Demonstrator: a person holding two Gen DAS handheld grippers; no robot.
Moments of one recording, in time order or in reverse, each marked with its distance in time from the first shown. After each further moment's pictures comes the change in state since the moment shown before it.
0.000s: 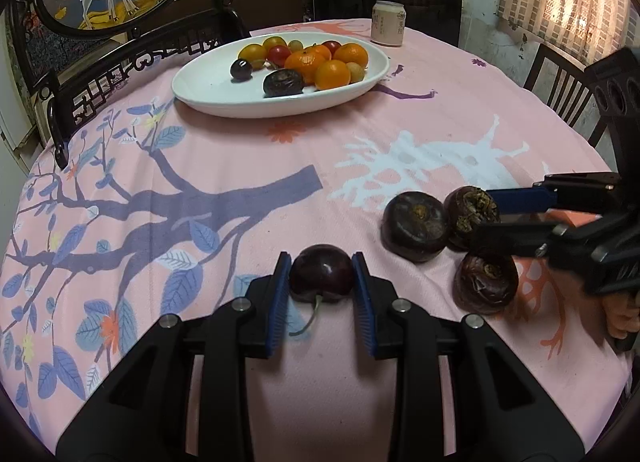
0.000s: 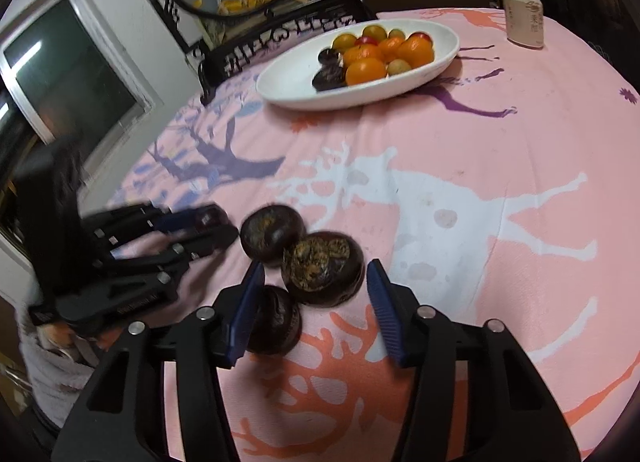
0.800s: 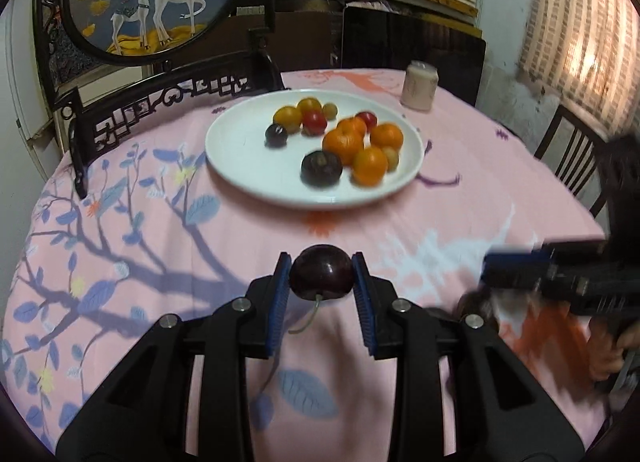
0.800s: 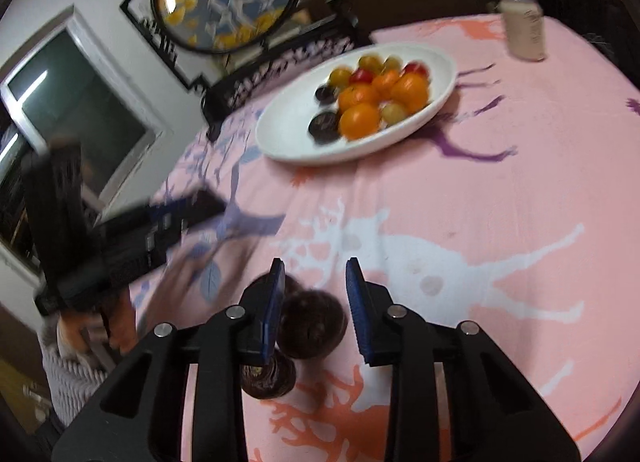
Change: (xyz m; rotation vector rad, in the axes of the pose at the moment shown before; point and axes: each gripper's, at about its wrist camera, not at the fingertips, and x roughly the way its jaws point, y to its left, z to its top) left arm -0.015 0.030 0.057 -0.117 -0.123 0.010; right arm -0.007 -0.022 0.040 0.080 -0.023 0.090
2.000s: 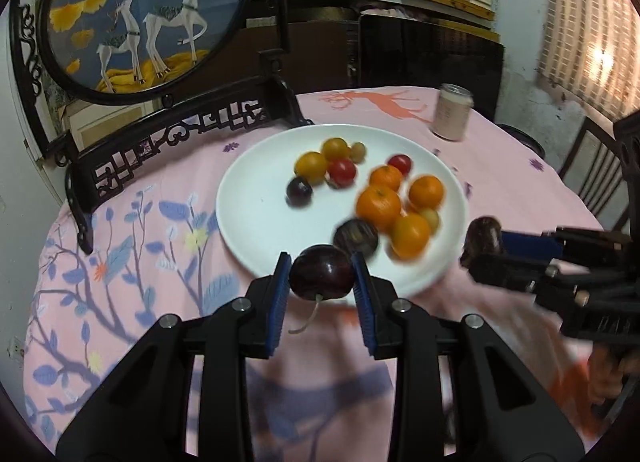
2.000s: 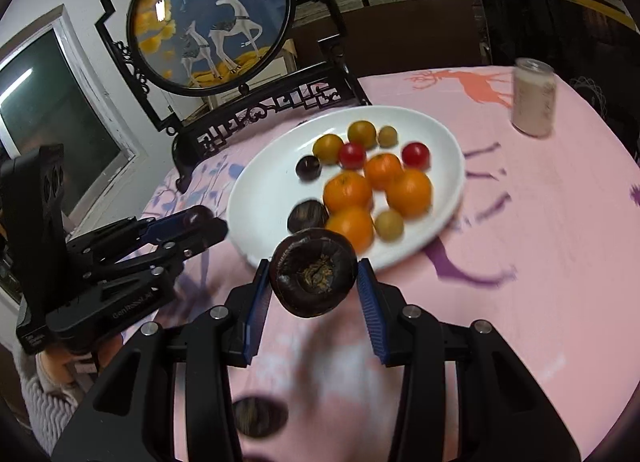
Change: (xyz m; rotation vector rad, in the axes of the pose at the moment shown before) left arm 0.043 0.015 0.065 0.010 -0.015 0.084; right arm 0.029 0.009 0.082 -0.050 -0.110 -0.127
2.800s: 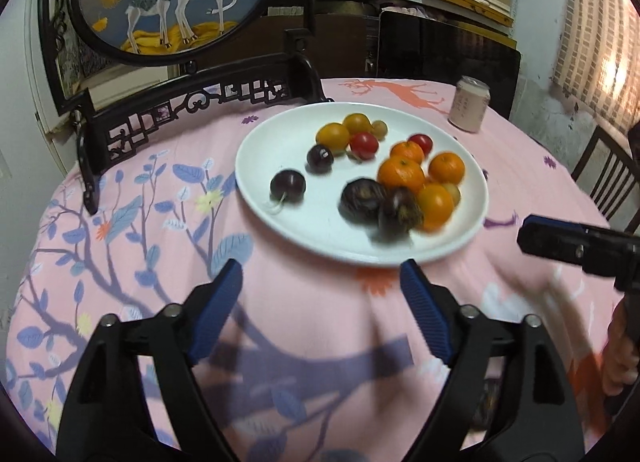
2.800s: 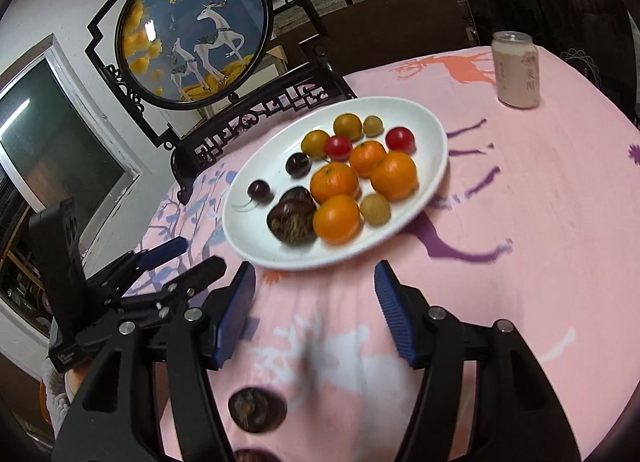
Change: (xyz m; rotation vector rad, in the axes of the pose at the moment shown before) left arm -0.007 0.006 -0.040 -0.042 -0.001 0.038; right arm -0.015 -0.021 -0.022 0.105 -0.022 0.044
